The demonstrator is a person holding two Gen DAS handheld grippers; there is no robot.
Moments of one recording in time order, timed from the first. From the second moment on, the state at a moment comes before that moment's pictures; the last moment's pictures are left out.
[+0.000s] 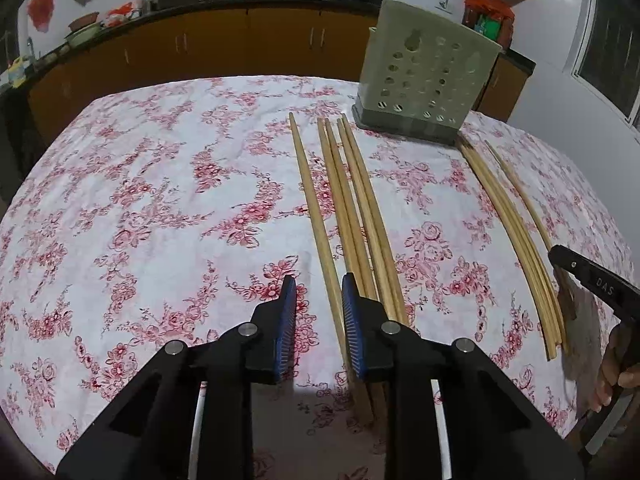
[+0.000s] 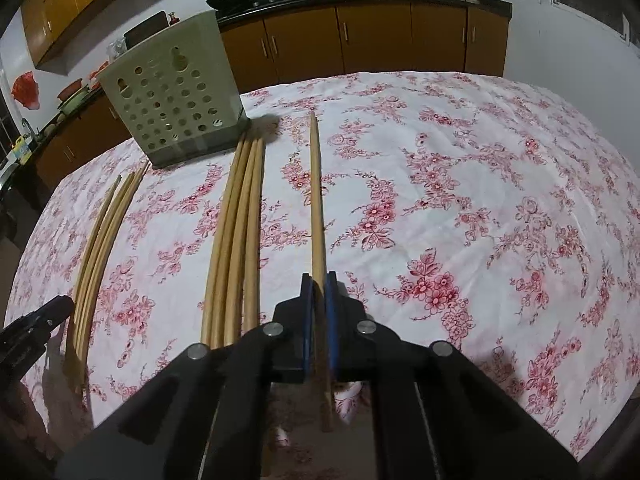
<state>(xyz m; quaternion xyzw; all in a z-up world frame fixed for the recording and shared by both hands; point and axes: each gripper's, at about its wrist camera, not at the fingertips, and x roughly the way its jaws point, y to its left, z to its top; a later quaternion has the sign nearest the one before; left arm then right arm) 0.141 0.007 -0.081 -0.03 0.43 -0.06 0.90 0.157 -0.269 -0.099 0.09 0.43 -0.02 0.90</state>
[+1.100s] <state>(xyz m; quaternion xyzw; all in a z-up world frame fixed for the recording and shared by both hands) 0.170 0.032 -0.084 -0.01 0.43 -0.03 0.90 0.177 -0.270 -0.095 0.06 0.42 -0.03 0.90</state>
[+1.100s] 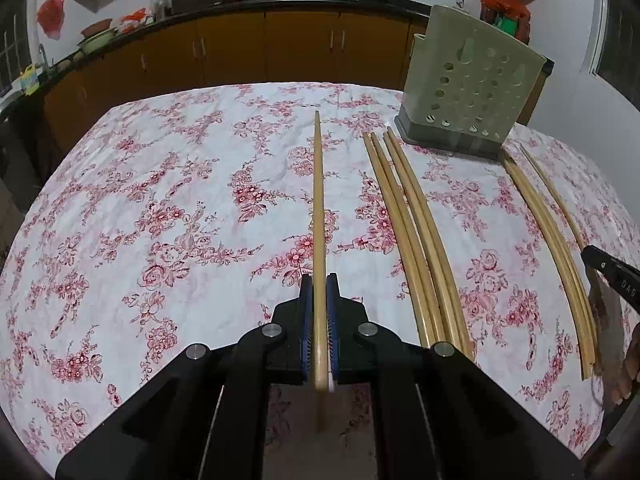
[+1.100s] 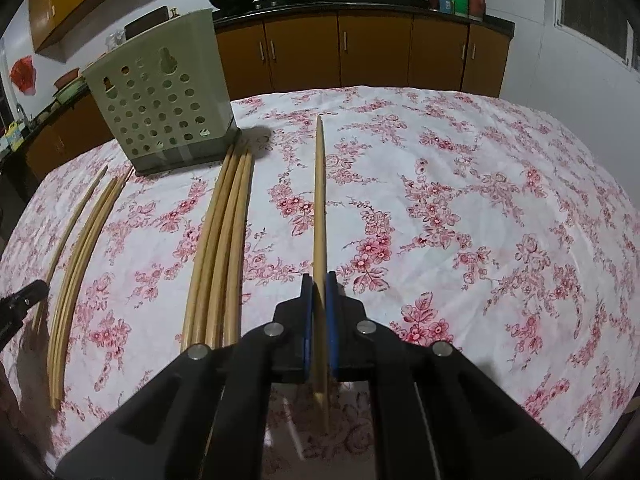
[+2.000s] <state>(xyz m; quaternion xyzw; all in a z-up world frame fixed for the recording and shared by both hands) 0.173 0.072 0.095 -0.08 0.21 -0.03 0.97 0.150 -0.300 0.091 0.11 0.17 -0.01 0.98</state>
